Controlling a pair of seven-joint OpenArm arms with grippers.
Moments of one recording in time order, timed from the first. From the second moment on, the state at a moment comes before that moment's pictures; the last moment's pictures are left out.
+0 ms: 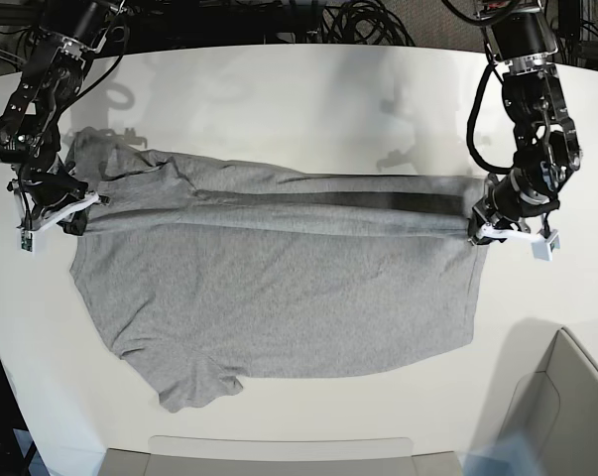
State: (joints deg) left arm 0.4 -16.4 -18.6 94.2 -46.5 14.7 57.7; right arm -1.8 13.1 29.1 98.7 22.0 17.8 -56.5
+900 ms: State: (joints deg) left arm -13.4 -18.6 -8.2 73.6 -46.7 14.6 49.7; right arm 9.2 16.6 20.4 79.6 17.6 17.7 -44.3
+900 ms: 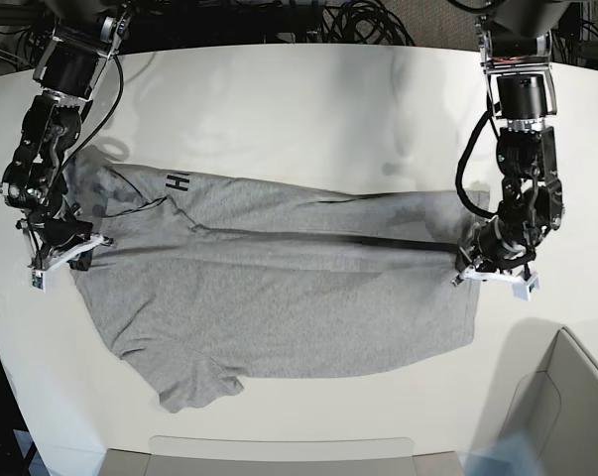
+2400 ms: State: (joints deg) left arm 3.7 -21.6 -7.6 94.8 -46.6 15.2 45.2; right arm -8.8 10.4 52.7 96.5 39.6 23.5 -65.3
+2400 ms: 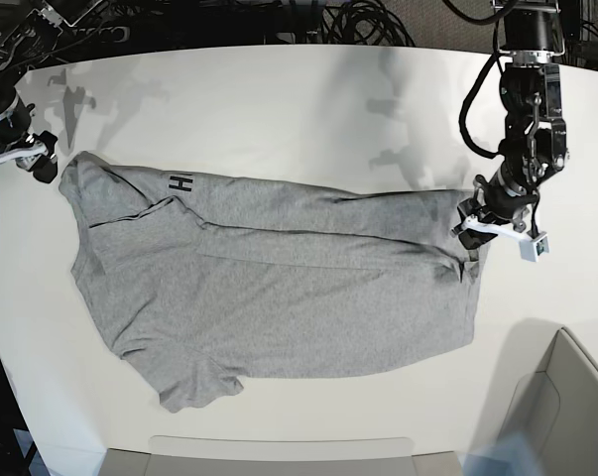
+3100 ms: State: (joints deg) left arm 8.0 -21.6 -10.5 99.3 -47.3 14.1 45.7; right arm -2.6 10.3 49.9 81.4 36.8 31.5 -59.8
